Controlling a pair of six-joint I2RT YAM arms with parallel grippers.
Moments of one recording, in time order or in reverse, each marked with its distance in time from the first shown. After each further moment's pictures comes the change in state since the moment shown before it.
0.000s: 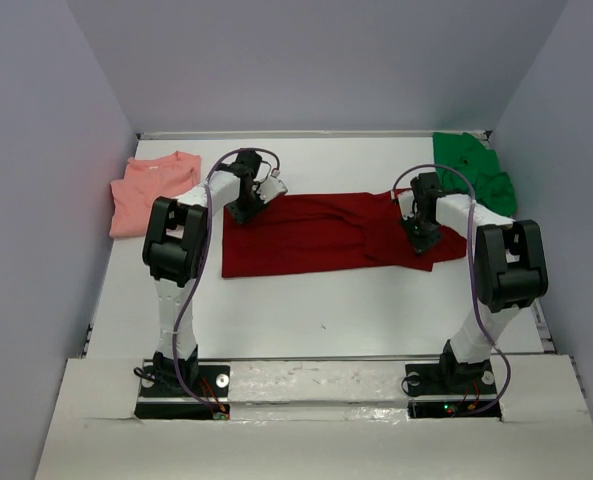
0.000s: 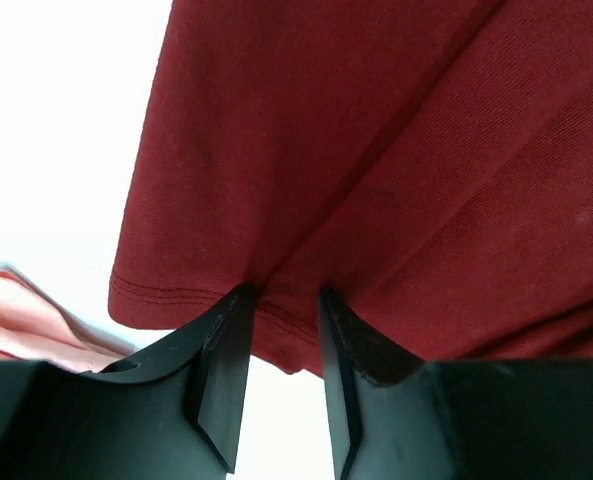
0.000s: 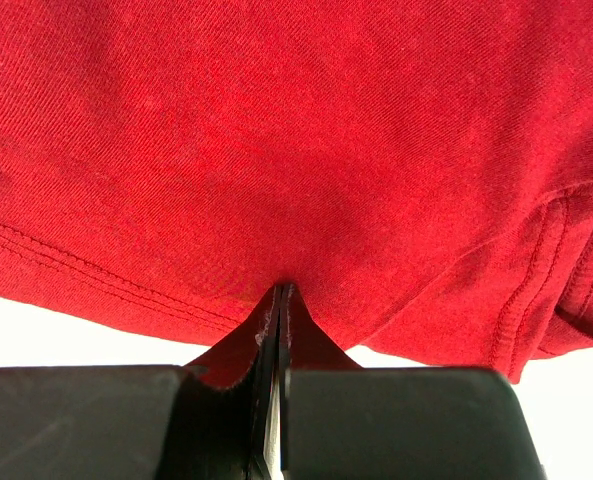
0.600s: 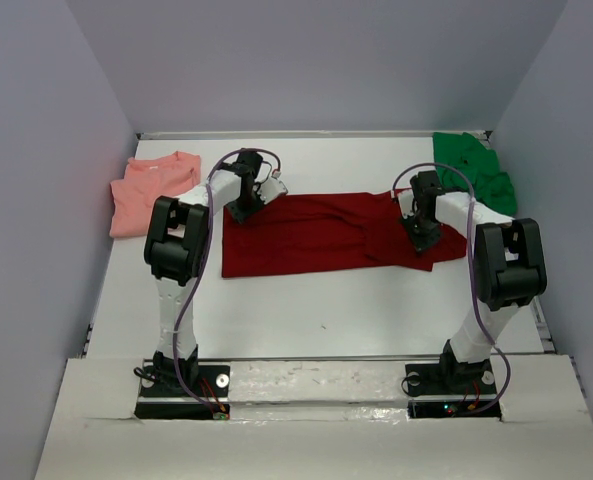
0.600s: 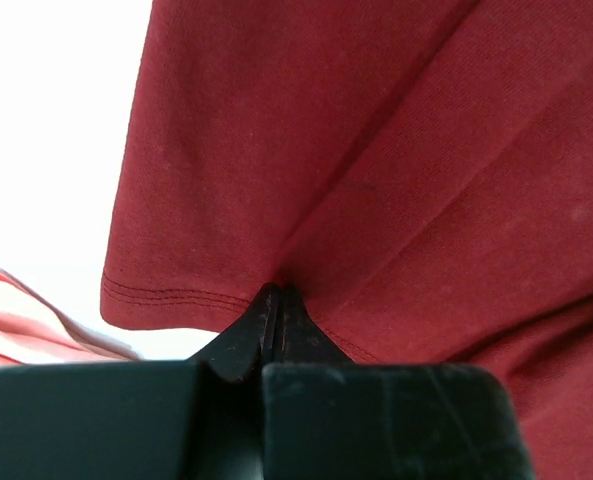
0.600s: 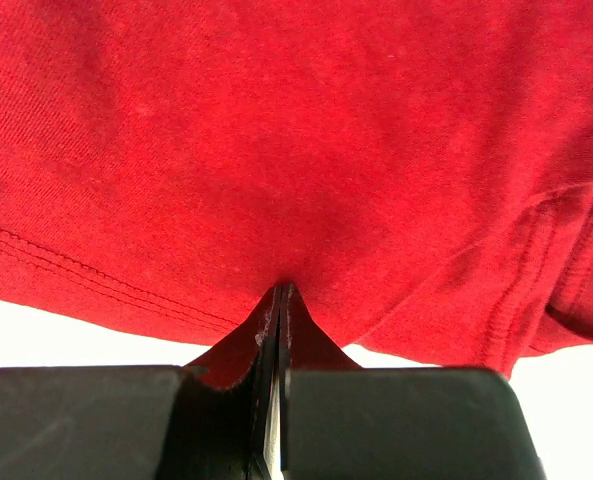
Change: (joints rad) left arm 0.000 0.014 0.019 -0.028 -0.003 0.007; right arm 0.000 0.016 0.024 -0.019 0.007 0.000
